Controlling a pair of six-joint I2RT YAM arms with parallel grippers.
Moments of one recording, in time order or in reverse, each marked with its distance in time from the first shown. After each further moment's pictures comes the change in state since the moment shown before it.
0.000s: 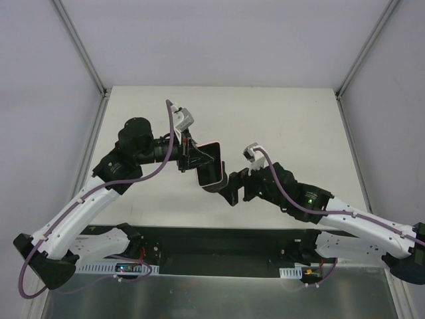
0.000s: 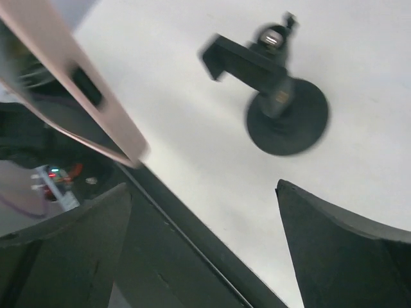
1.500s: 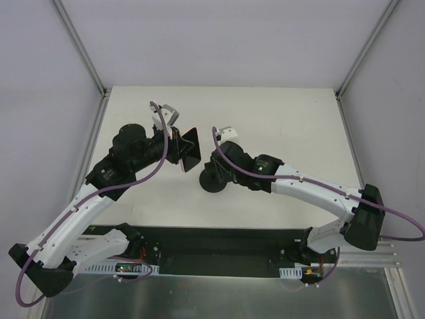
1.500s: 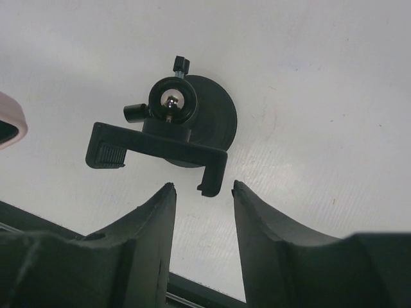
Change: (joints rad) left arm 0.021 -0.112 -0.052 -0.111 -0.575 0.097; right arm -0.024 0.543 0.448 -0.394 0.352 0.027
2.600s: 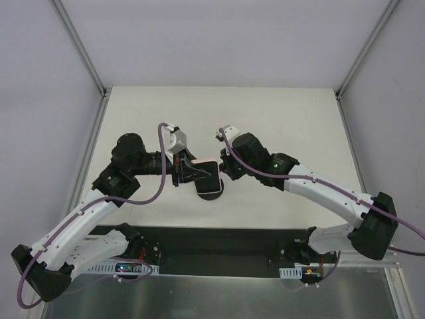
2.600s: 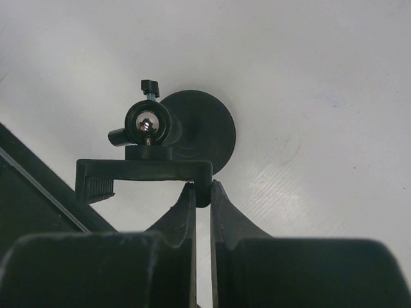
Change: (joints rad) left arm 0.000 -0.044 -0.136 0.238 0.617 0.037; right arm -0.148 -0.103 -0.134 0.182 -0.349 -0.299
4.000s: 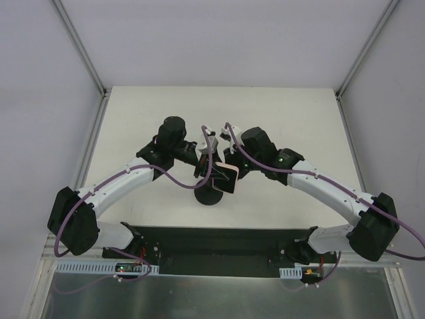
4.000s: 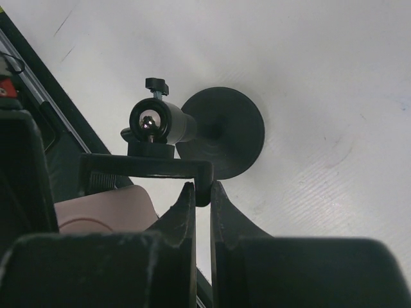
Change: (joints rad) left arm -0.010 0.461 0.038 0.239 0.448 0.309; right arm -0.120 -0.002 -0.024 0.007 -0.349 -0.020
